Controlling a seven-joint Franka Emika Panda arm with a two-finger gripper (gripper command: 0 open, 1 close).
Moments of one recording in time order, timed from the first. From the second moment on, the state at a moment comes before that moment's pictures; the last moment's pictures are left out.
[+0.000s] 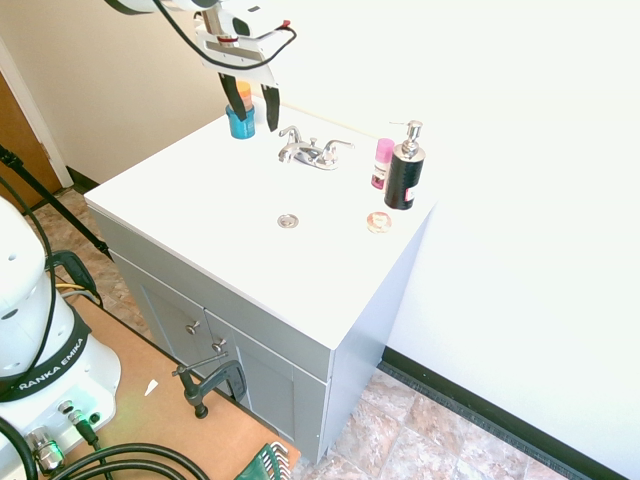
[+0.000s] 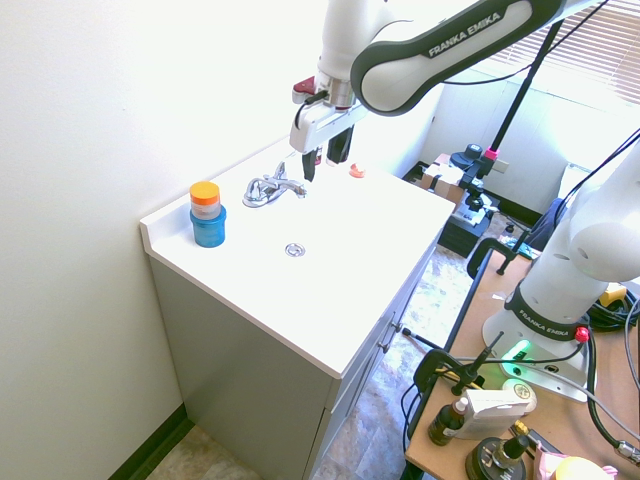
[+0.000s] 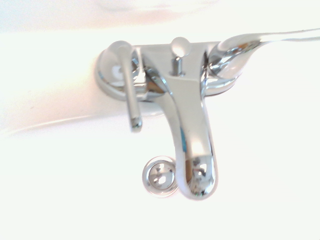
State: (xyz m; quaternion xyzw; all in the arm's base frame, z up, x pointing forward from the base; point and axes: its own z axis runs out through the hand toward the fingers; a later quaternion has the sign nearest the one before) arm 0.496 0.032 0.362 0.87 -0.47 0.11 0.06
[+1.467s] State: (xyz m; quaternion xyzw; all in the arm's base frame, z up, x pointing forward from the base) arm 0.588 0.038 0.309 0.86 -0.49 0.11 0.05
